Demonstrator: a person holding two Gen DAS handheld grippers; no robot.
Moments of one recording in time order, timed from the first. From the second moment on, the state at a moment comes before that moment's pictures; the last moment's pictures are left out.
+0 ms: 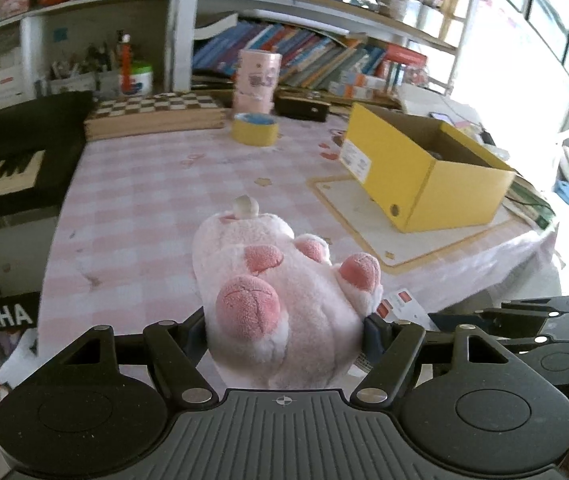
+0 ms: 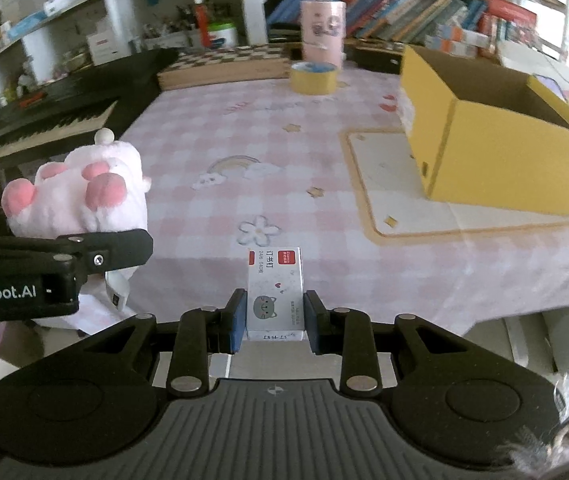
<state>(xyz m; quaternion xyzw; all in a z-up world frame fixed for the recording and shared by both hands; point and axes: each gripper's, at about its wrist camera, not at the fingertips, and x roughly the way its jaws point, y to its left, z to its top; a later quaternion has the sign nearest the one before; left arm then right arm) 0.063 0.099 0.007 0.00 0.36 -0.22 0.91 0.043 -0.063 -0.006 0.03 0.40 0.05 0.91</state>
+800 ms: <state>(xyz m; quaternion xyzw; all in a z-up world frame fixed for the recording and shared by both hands) 0.057 0.027 0.004 0.04 0.36 -0.32 0.88 0.003 -0.123 -0.005 0.07 0.40 -0.05 0.91</state>
